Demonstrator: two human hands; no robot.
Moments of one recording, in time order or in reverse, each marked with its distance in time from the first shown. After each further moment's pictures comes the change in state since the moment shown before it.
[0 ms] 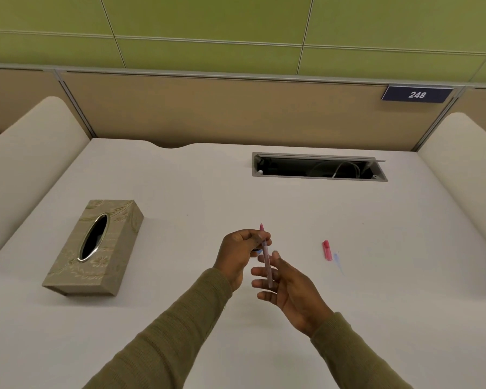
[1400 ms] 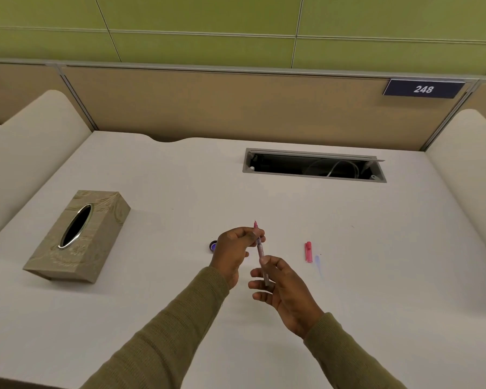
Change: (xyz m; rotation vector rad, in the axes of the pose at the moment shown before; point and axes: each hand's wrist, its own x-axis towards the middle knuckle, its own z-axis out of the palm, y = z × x) left_hand 0.009 -0.008 0.070 0.035 0.160 -0.024; right_hand 0.007 -0.016 -0.066 -0.057 -0.032 0.034
